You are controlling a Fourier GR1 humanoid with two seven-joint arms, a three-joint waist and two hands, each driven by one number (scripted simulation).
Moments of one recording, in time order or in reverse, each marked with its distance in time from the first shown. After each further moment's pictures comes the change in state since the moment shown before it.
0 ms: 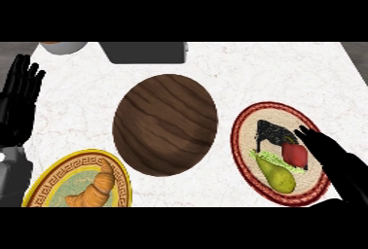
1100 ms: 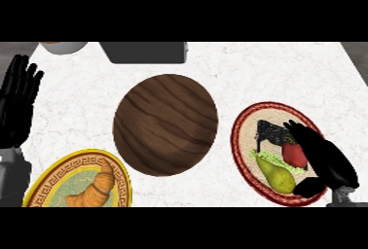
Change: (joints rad) left arm 0.002 -0.032 0.045 -0.026 -0.036 -0.045 0.029; right arm -0.153 0.113 -0.044 0.342 0.152 -0.066 -0.050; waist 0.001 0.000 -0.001
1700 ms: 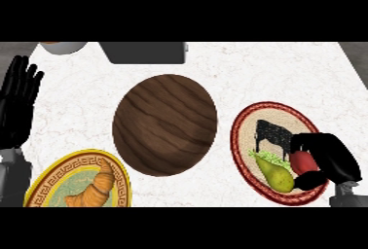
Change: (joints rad) left arm 0.000 -0.011 0.015 0.006 -0.004 -0.015 -0.012; right arm -0.044 -0.021 -0.036 0.092 0.032 -0.136 -0.150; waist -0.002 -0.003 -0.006
